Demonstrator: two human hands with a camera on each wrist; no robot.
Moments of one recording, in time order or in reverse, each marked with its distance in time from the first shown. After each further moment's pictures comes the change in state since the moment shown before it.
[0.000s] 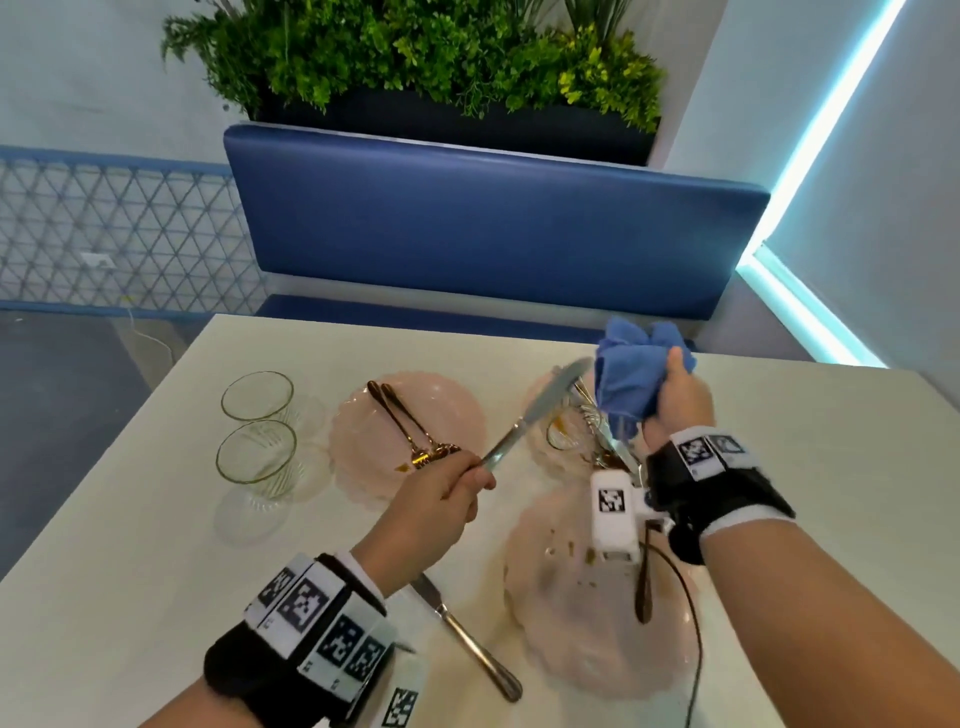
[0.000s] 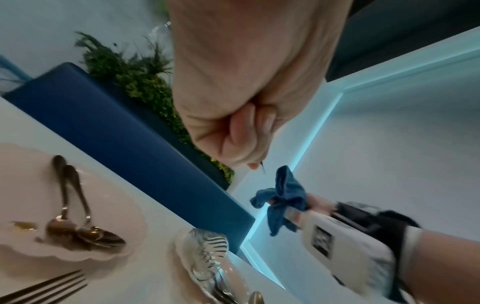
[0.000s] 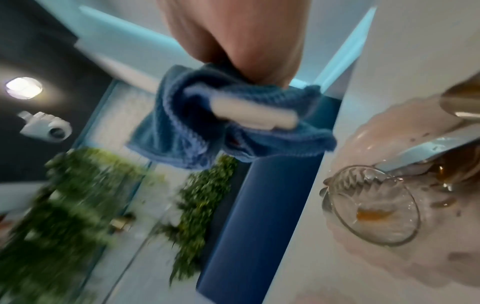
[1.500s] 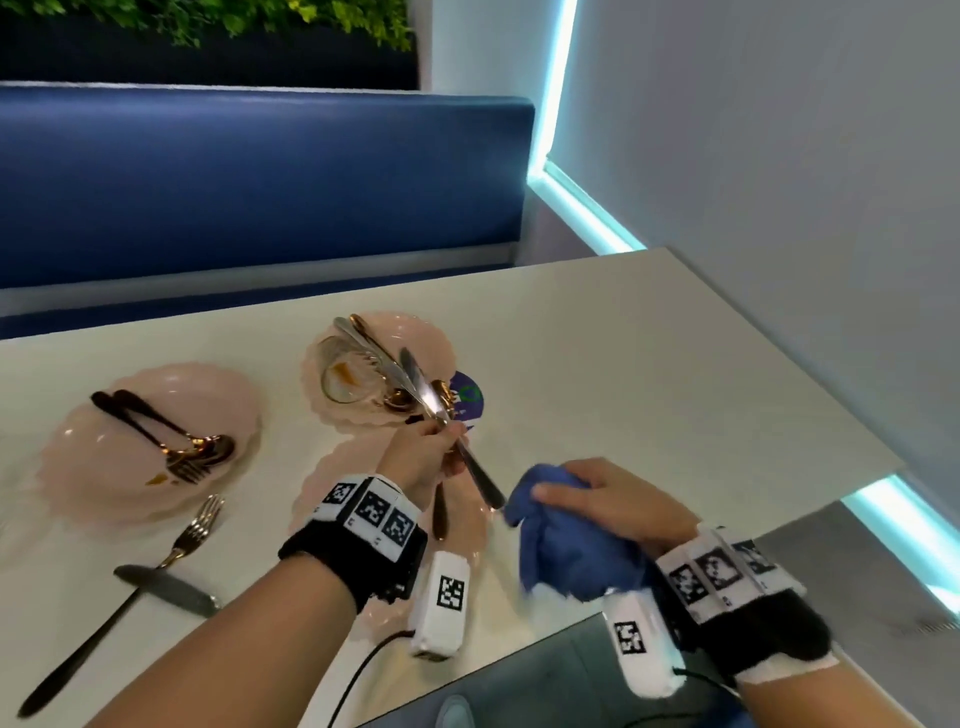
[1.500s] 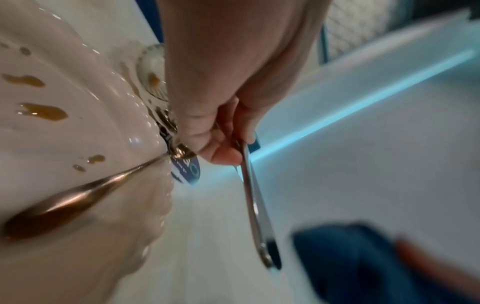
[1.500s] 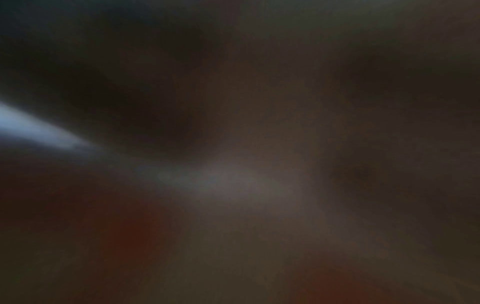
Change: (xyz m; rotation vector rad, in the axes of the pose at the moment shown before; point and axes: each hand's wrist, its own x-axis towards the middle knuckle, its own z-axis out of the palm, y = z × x) left_hand 0.070 0.018 0.224 -0.448 -0.141 -0.385; right_hand -0.070 -0.022 -0.261 -0.874 -0.564 0.076
